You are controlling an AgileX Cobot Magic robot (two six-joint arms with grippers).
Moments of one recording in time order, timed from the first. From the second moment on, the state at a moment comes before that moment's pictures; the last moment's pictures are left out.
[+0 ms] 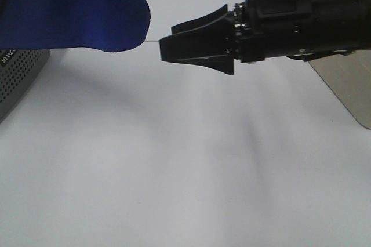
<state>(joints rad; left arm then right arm) -0.72 1.49 -1.96 0.32 0.98 0.86 0.31 1.68 -0.90 1.71 1.07 -1.87</state>
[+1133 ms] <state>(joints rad) -0.72 1.49 -1.96 0.27 0.99 0.86 0.53 1.85 -1.12 1.74 0.93 -2.02</state>
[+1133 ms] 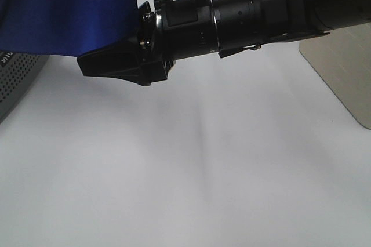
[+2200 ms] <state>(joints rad) -0.72 1.49 -1.96 0.26 1.00 0.86 0.53 1.85 -1.12 1.74 0.79 -1.88</state>
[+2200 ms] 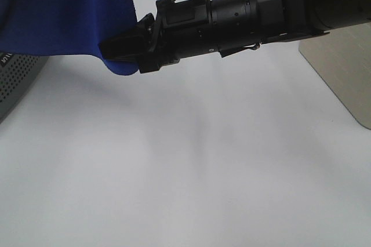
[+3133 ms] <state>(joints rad) -0.72 1.49 -1.96 0.23 0.92 0.75 0.45 1.45 -1.14 0.92 0.56 -0.87</state>
